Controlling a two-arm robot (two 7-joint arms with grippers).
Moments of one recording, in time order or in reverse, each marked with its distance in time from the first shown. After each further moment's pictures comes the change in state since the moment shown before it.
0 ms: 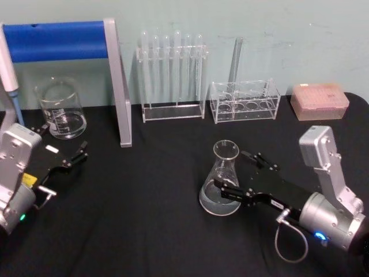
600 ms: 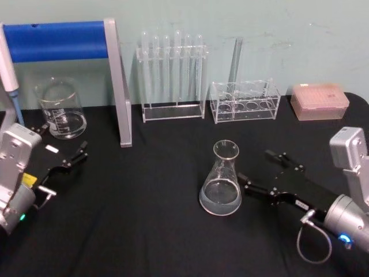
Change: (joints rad) left arm 0.000 0.000 0.000 0.000 0.000 0.000 0.000; right arm -0.070 0.066 0.065 -0.039 0.054 -0.023 -0.024
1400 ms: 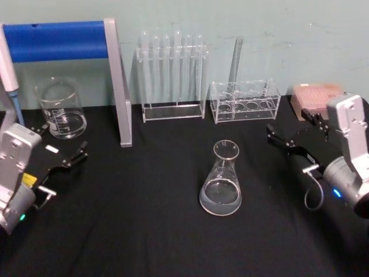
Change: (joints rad) left arm 0.000 0.000 0.000 0.000 0.000 0.000 0.000; right arm 0.183 -0.137 0.030 0.205 -0.218 -0.021 -0.267
